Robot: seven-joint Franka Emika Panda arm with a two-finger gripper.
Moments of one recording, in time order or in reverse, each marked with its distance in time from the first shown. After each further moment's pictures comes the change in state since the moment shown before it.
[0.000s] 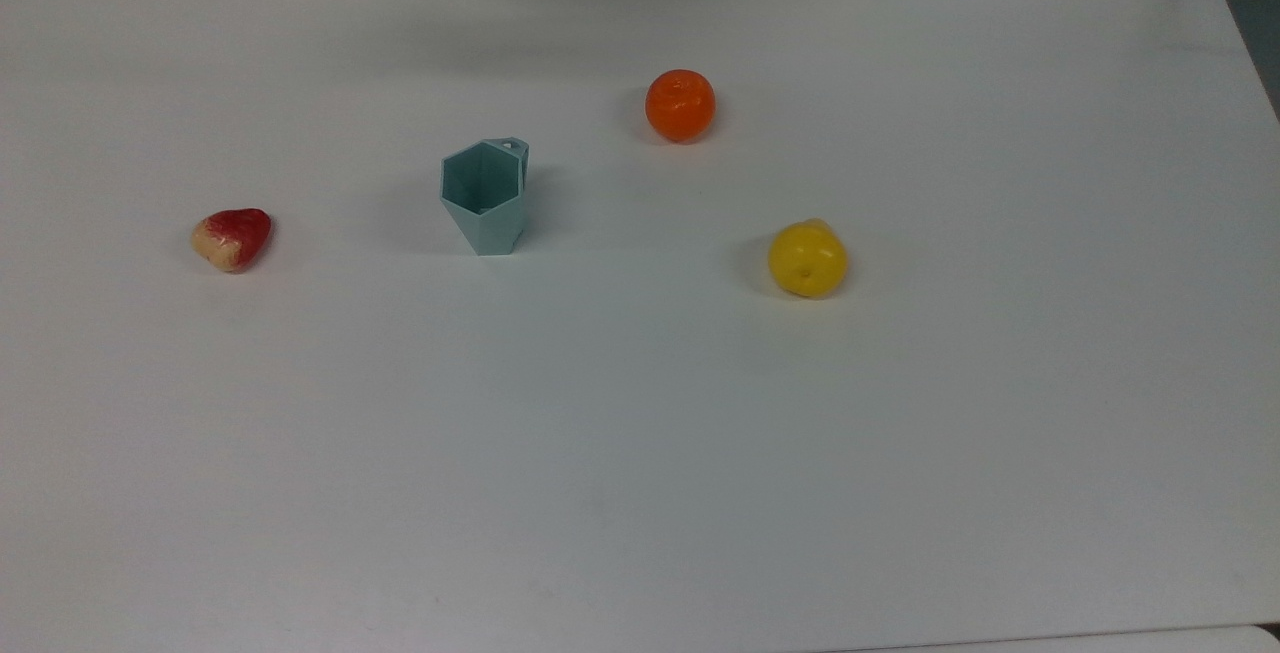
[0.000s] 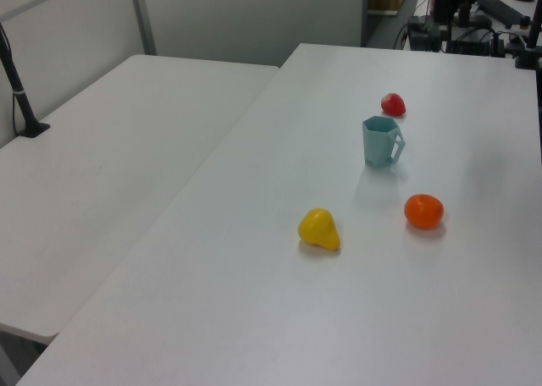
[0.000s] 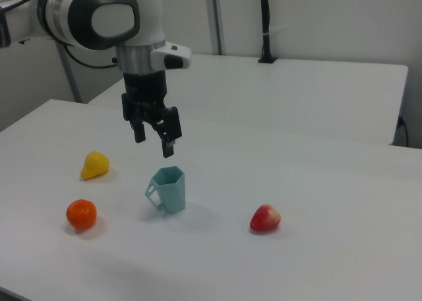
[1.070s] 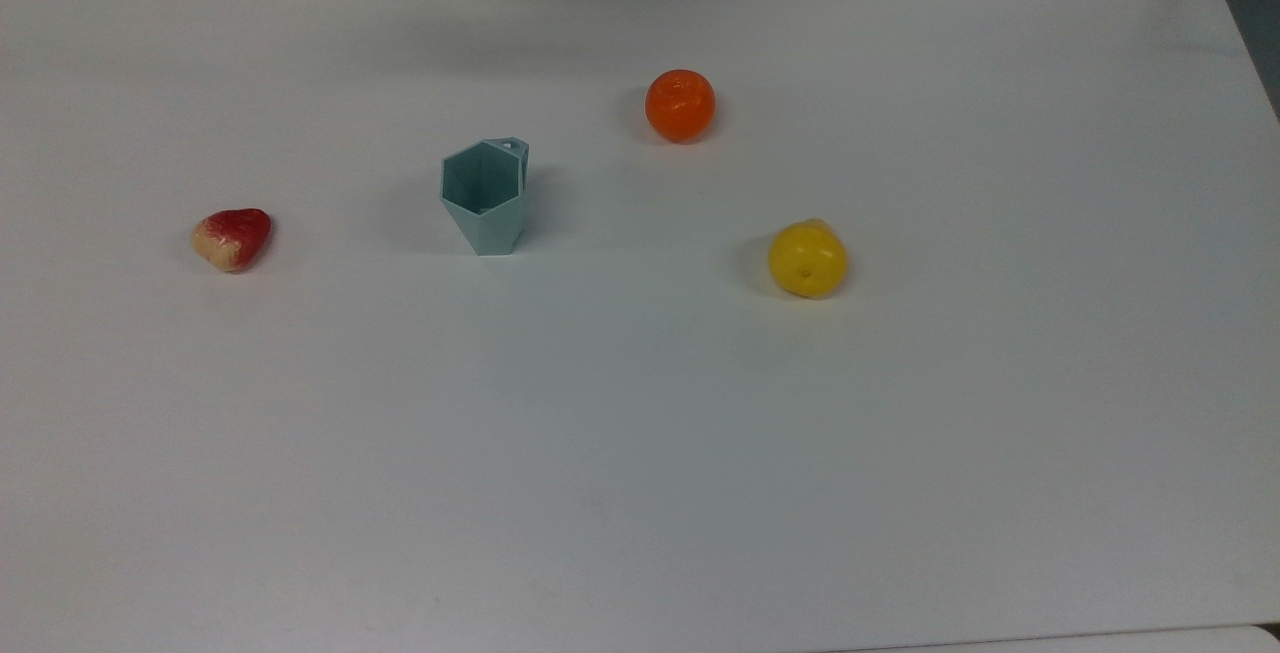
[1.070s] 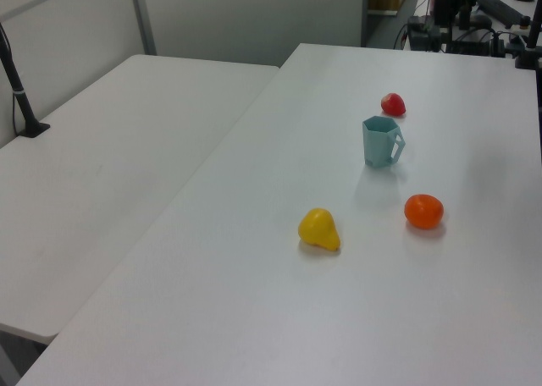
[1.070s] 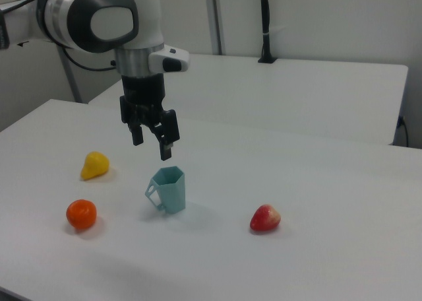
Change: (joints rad) arm 0.000 -0.008 0.004 -0.020 0.000 0.002 0.001
